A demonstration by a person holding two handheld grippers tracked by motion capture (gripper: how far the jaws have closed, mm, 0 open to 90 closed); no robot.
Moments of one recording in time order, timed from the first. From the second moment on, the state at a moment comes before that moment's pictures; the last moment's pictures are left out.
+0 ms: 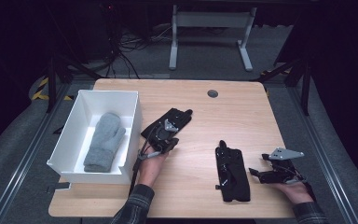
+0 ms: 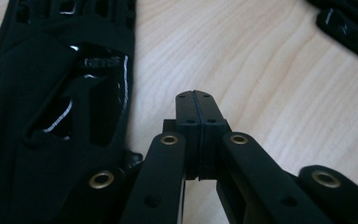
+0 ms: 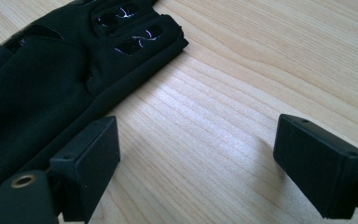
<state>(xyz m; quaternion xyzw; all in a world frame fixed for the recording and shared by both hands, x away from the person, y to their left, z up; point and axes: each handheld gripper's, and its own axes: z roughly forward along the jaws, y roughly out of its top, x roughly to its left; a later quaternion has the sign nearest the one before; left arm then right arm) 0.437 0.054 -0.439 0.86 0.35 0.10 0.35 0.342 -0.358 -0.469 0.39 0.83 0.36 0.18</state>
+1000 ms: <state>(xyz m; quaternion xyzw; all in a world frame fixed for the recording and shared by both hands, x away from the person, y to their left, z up) 0.474 0.046 -0.456 0.86 0.37 0.10 0.35 0.342 -0.358 -0.469 0.39 0.83 0.36 0.18</state>
